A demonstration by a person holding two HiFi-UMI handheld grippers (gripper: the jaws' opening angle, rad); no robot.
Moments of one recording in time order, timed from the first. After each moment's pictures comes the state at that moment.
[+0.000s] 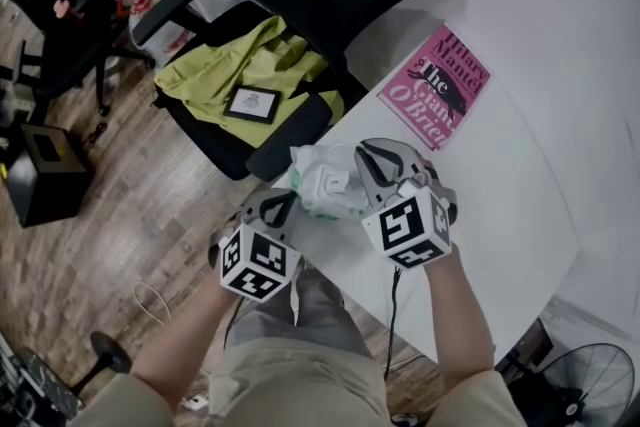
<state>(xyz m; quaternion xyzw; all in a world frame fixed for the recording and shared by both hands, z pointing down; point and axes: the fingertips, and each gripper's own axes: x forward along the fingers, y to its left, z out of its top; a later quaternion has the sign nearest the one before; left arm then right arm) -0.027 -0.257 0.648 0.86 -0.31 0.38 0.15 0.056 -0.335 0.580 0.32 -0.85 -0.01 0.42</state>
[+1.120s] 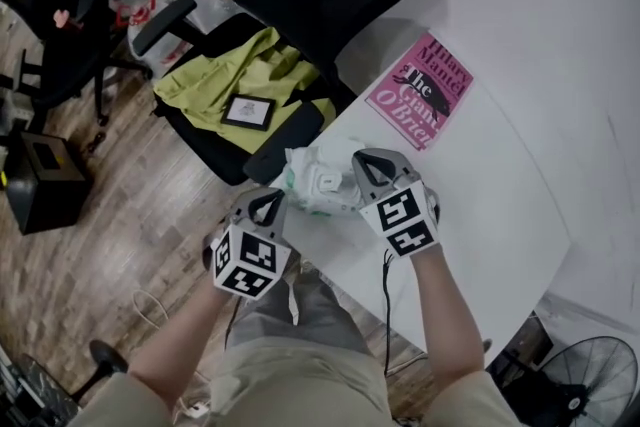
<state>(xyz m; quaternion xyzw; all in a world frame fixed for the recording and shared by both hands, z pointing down) -0.042 -0.260 0.622 0.85 -0.34 0.37 0.14 0.073 -0.325 0.593 0.36 -0.84 0.09 0.39</state>
